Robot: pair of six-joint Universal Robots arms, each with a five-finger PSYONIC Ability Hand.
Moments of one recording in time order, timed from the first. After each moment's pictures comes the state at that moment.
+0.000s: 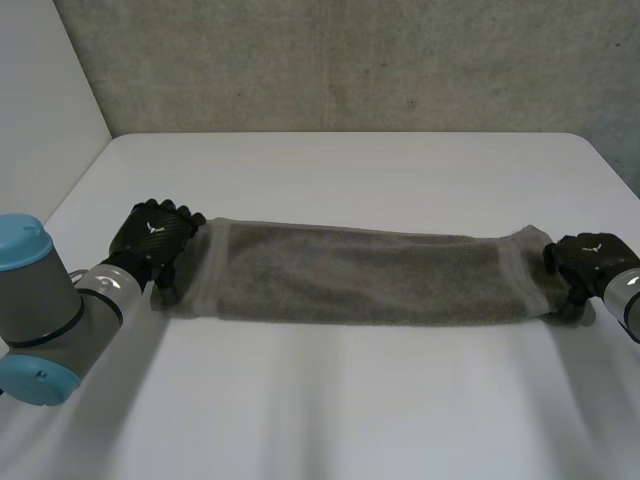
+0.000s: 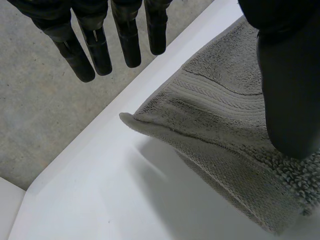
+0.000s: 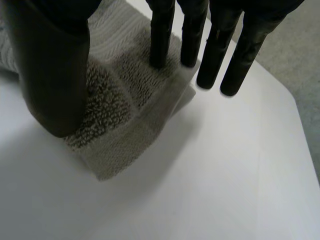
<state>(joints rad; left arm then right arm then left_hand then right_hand) 4.55 -2.06 -1.73 3.57 -1.31 3.67 1.53 -1.05 1.59 -0.07 1.34 2.55 0.37 0.37 0.37 0.37 0.38 0.50 0.50 0.50 0.51 0.35</state>
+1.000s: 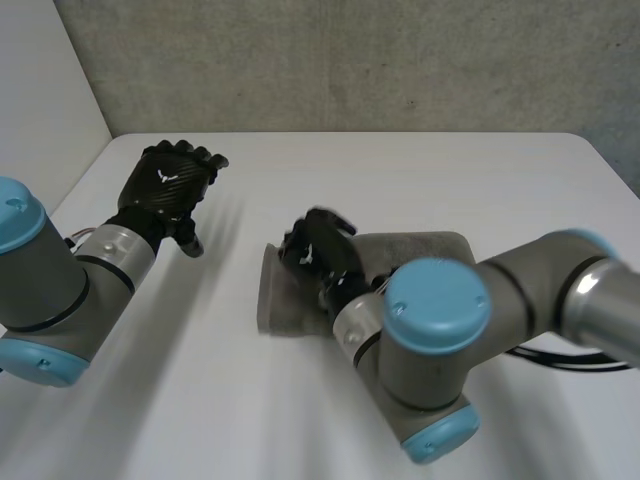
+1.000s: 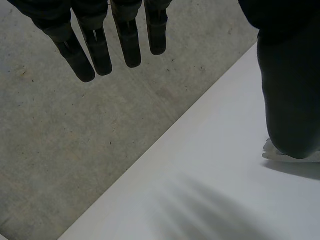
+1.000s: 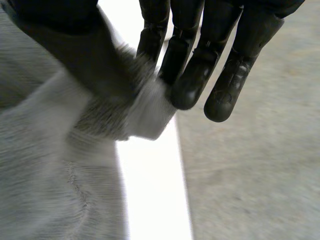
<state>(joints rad) 4.43 -1.91 -1.68 3.58 -1.34 3.55 2.39 -0.89 1.36 -0.39 1.56 2.15 0.37 0.37 0.37 0.37 0.38 1.10 1.09 1.12 1.11 0.92</state>
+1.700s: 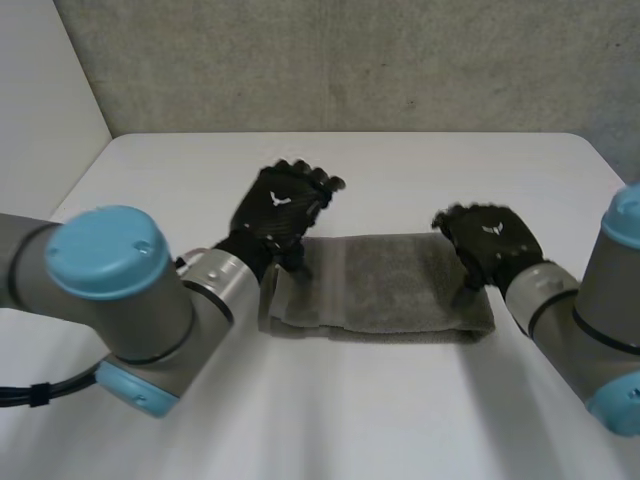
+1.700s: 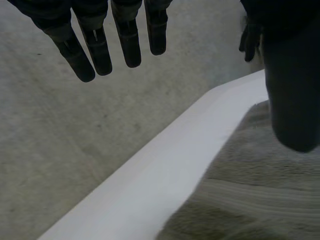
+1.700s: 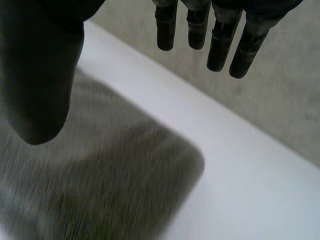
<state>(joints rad) 4.12 -2.03 -1.55 3.58 -1.39 3.41 1.93 -1.22 1.66 -0.15 1.44 2.87 0.37 0.37 0.37 0.37 0.38 0.29 0.28 0.28 0.28 0.11</state>
